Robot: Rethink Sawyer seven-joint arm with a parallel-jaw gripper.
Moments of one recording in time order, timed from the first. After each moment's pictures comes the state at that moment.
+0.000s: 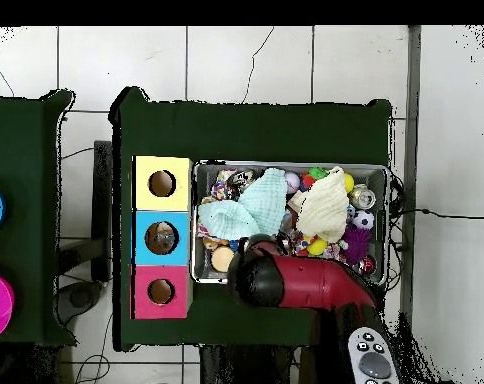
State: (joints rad) arm -0.33 -0.78 0.01 1.90 -0.29 0.28 1.57
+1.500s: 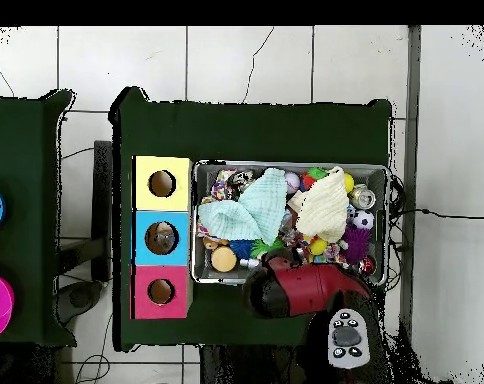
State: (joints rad) arm -0.23 -0.60 -0.17 1.79 -0.58 0.12 1.57
